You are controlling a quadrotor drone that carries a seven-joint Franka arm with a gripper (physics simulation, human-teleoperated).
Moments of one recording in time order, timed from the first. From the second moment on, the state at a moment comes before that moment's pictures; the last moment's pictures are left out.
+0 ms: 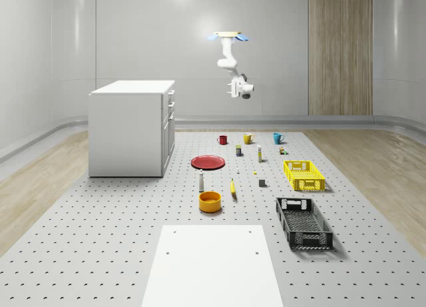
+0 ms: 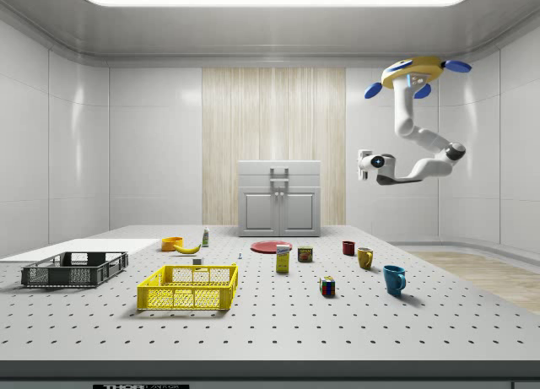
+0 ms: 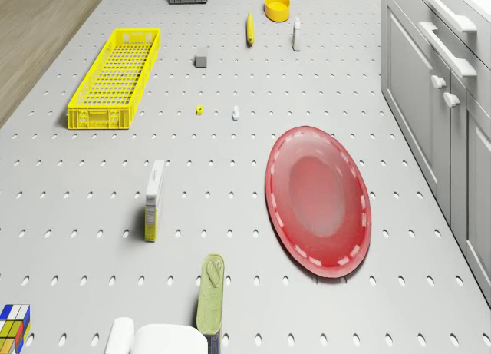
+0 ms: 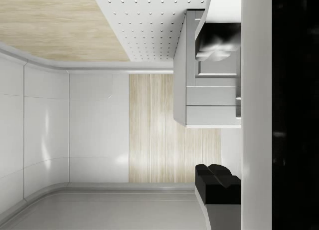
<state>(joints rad) 0.50 -0.96 -0.81 -2.44 0.93 1.58 0.71</state>
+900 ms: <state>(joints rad) 0.57 -1.03 -0.84 -2.45 0.88 1.64 0.75</state>
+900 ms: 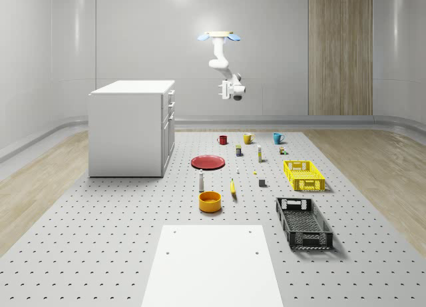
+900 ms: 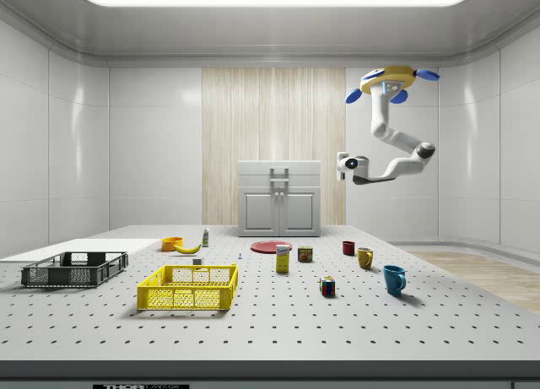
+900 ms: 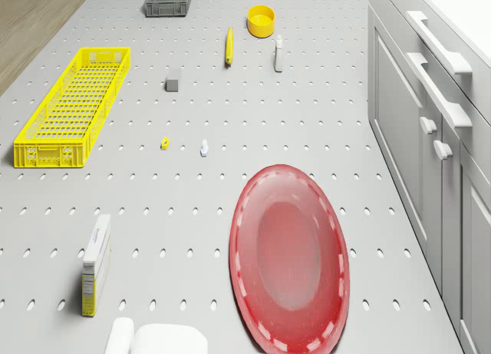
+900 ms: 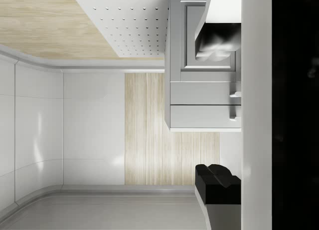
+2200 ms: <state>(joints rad) 0.64 -1.10 -0.87 -2.46 0.82 1.71 0.80</state>
